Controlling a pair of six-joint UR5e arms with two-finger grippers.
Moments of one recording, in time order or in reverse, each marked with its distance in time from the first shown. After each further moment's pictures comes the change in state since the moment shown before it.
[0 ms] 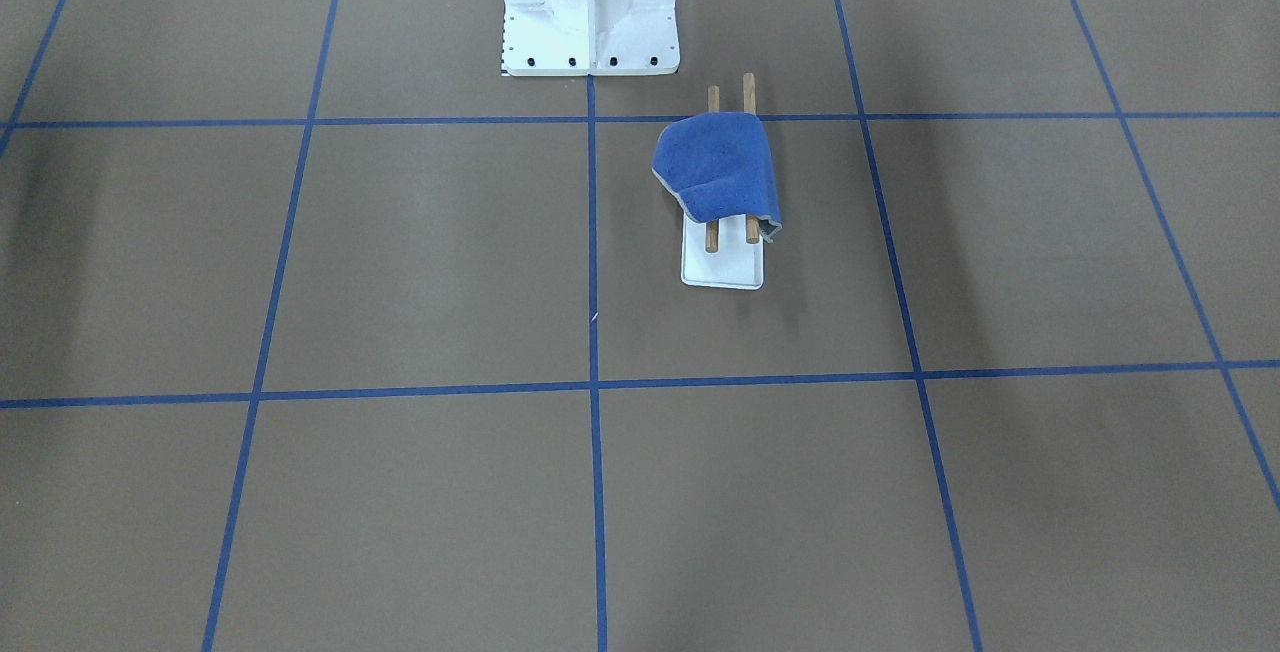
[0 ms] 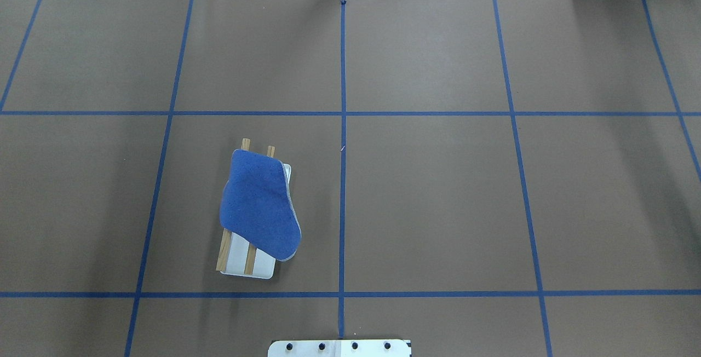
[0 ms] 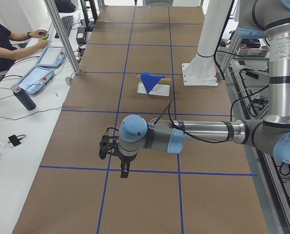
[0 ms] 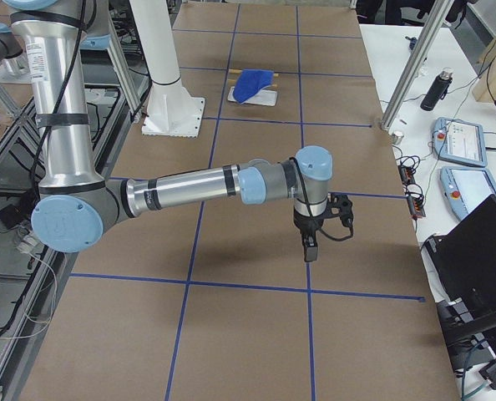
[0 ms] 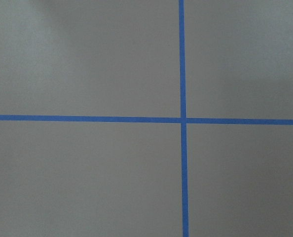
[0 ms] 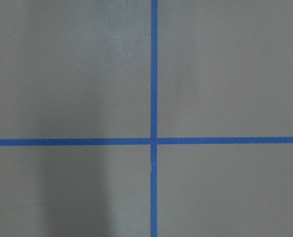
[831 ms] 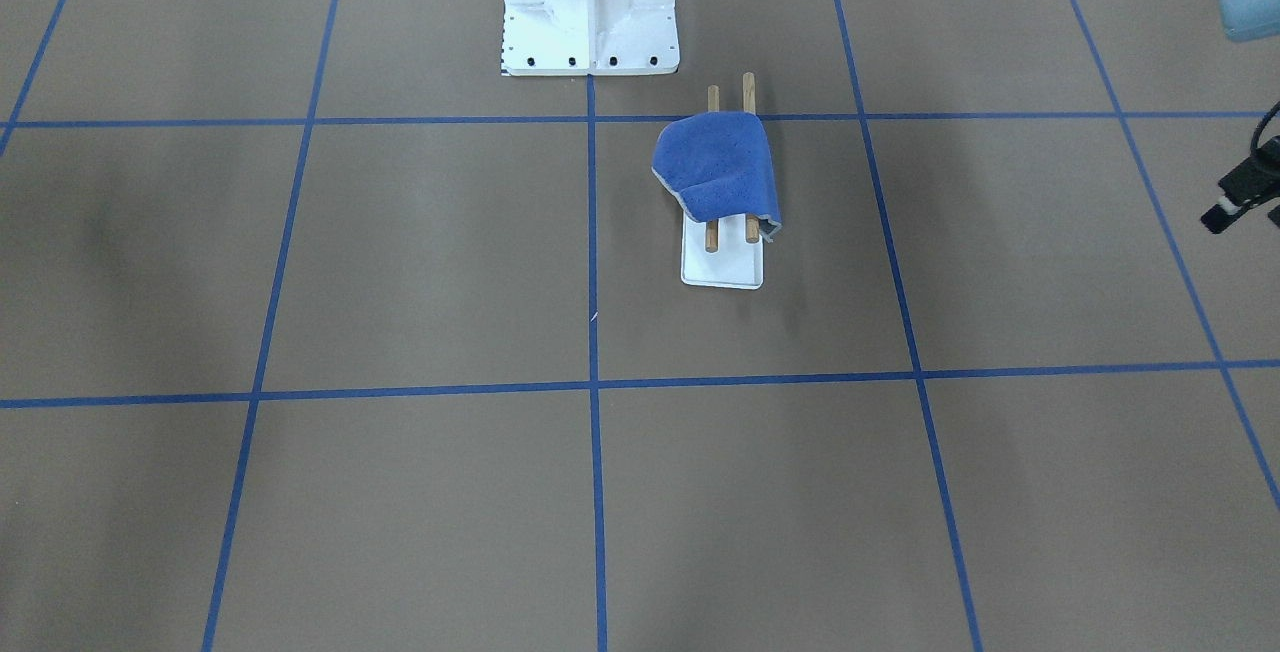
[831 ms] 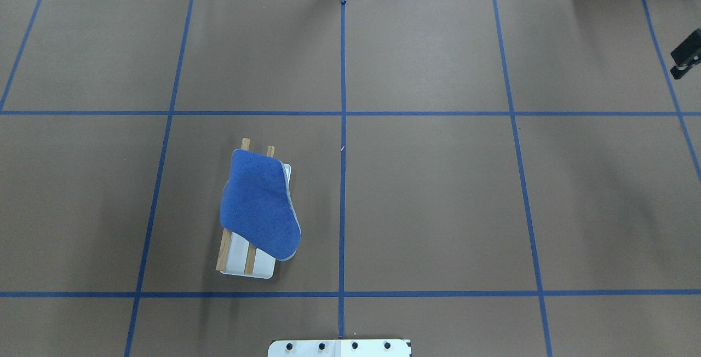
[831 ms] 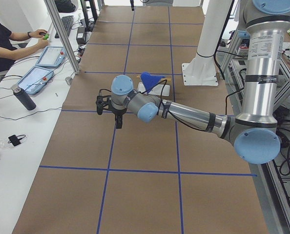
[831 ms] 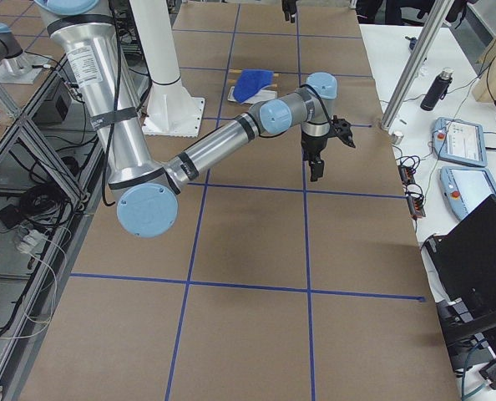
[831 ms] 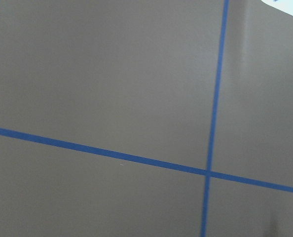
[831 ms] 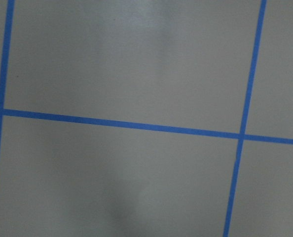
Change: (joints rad) left arm 0.236 -0.099 -0.106 -0.082 -0.006 -0.462; right arm -0.187 0.168 0.235 -0.407 -0.091 0.005
